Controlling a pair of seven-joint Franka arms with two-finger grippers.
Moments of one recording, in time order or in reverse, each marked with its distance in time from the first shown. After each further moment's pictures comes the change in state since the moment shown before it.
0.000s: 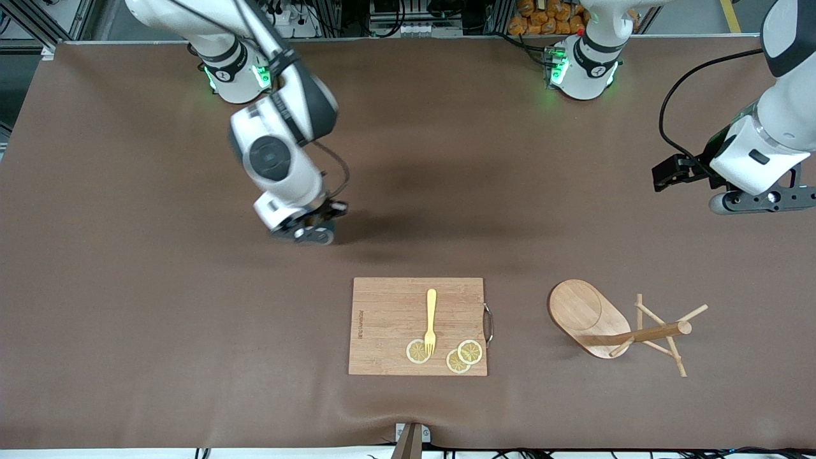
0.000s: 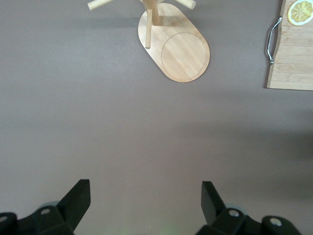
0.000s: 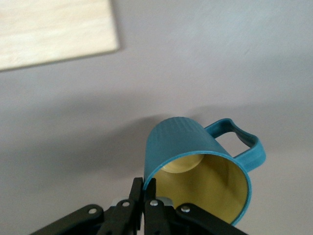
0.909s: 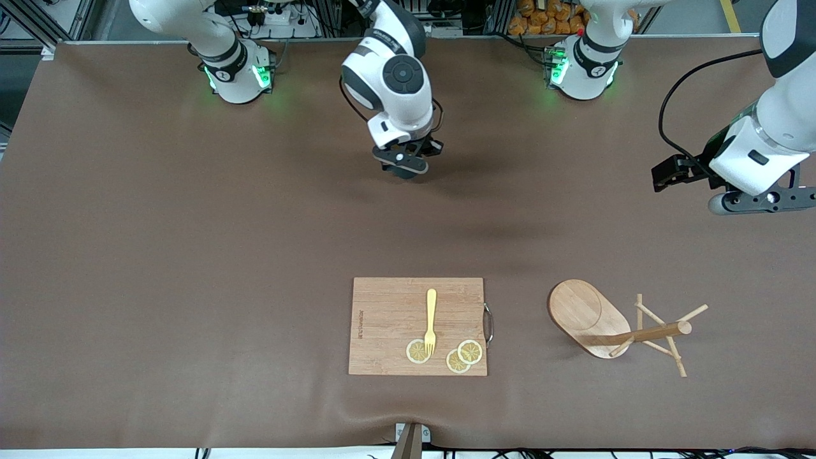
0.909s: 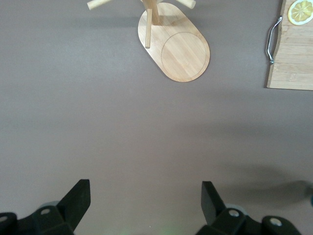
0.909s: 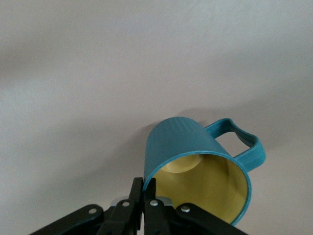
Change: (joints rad) left arm 0.000 0.001 0.000 0.000 0.000 0.000 -0.002; right arm 0.340 0.101 0.041 0.045 0.052 0.139 0.519
